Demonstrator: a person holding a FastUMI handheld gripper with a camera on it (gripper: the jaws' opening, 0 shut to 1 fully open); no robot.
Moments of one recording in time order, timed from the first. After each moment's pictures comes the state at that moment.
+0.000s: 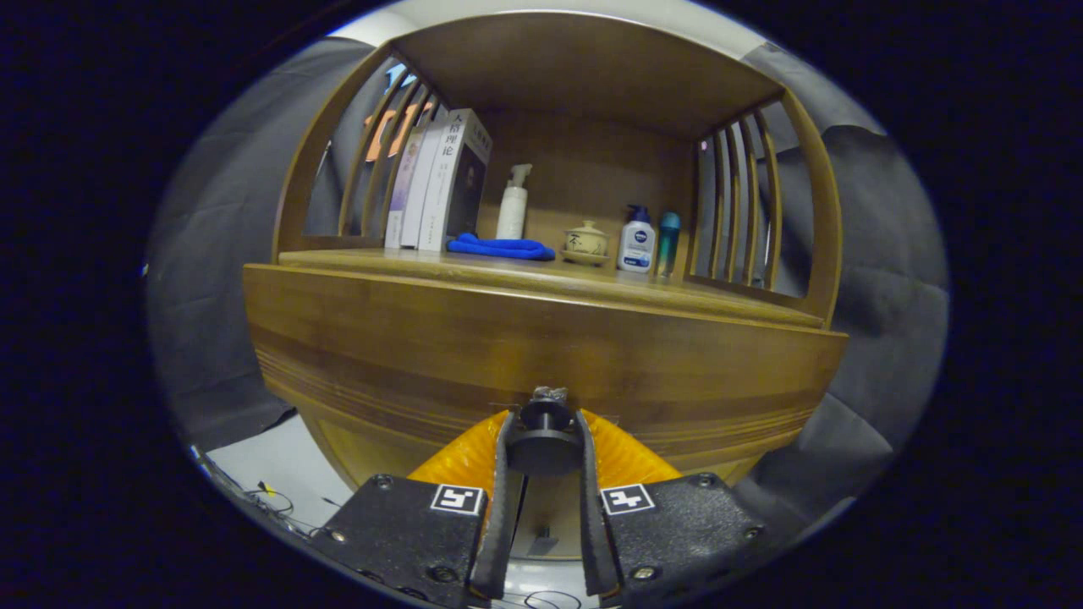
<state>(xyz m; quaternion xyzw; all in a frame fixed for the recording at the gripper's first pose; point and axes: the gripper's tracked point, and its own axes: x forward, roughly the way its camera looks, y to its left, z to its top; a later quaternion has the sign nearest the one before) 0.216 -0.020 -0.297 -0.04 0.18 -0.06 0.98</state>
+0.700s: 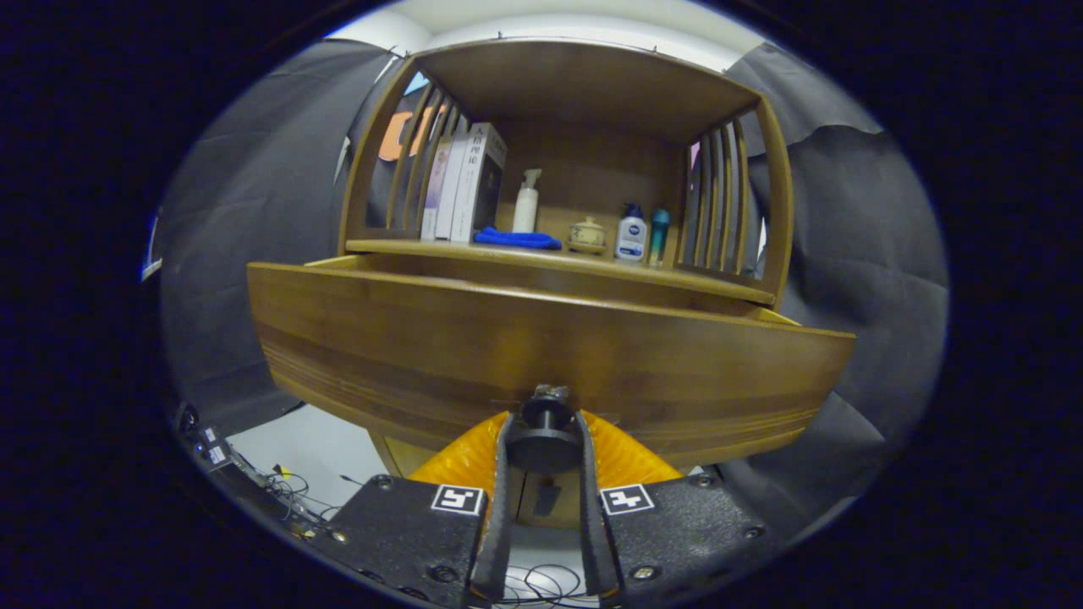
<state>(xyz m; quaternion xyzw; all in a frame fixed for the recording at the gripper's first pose) 0.116 -0.009 -0.295 -0.04 0.20 -0.05 0.98</state>
